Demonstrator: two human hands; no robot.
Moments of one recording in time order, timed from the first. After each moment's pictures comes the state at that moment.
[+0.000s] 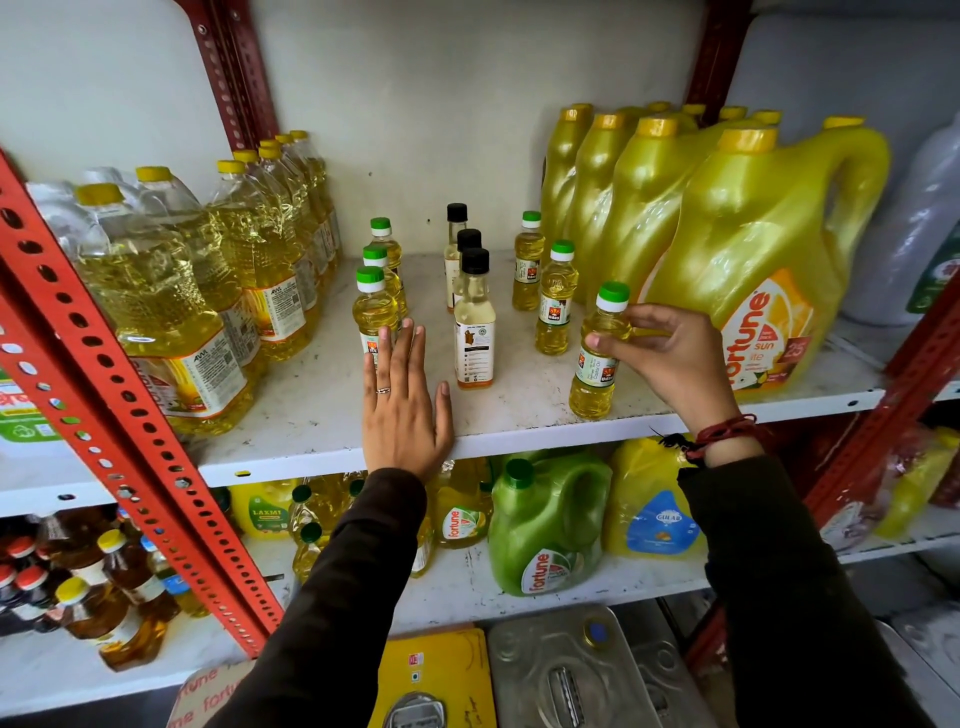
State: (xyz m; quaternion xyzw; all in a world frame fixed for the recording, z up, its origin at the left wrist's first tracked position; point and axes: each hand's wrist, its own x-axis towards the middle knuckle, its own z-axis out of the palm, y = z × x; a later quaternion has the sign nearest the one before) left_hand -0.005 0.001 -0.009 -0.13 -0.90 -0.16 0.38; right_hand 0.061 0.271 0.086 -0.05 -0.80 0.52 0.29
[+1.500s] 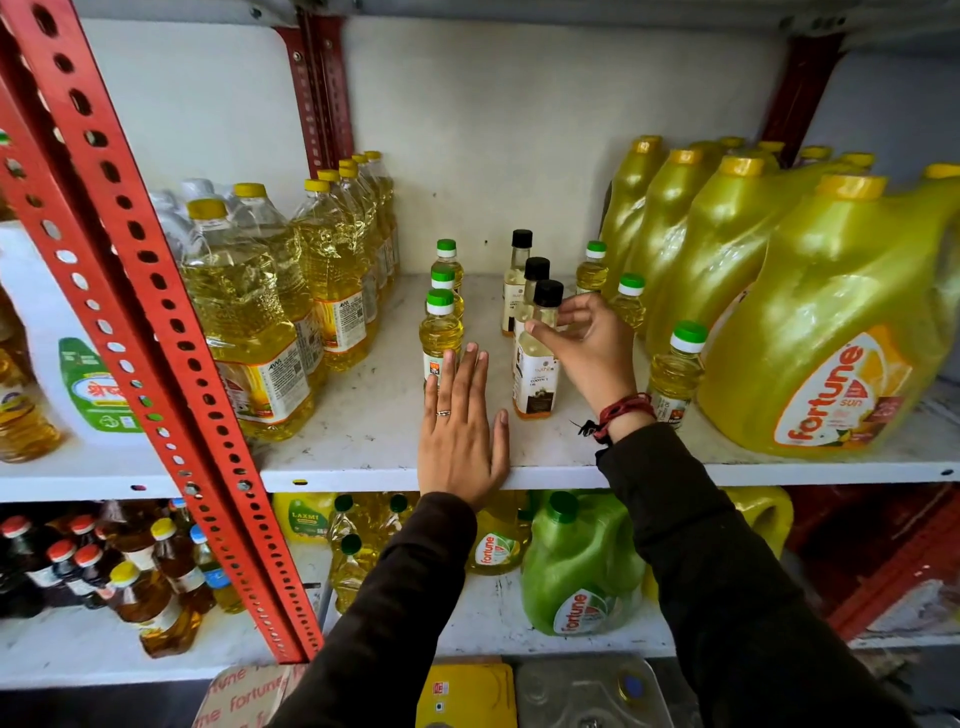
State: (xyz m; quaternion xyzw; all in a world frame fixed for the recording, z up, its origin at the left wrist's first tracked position) left_hand -0.003 -0.002 -0.007 -0.14 -0.91 -0.15 0.35; right_hand -0.031 0.155 0.096 -0.01 -0.81 0.51 0.29
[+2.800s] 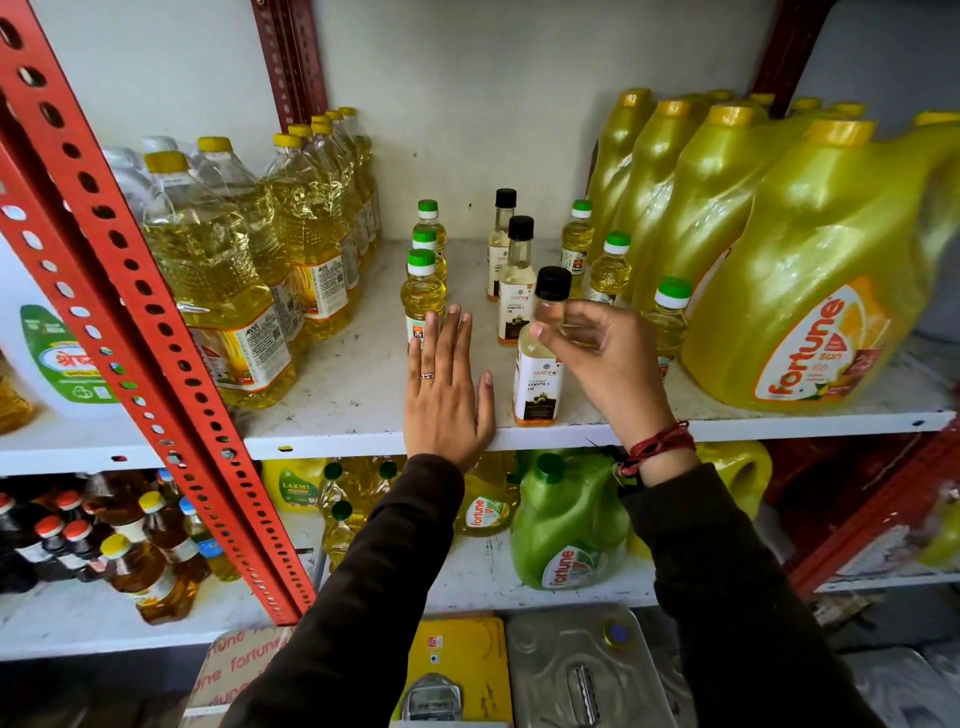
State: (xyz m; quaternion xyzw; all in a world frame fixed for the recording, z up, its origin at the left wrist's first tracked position) left_hand -0.005 -0.002 -0.009 -0.14 -0.91 -0.15 0.37; right_hand 0.045 0.163 0.088 0.03 -0.83 0.50 0.27
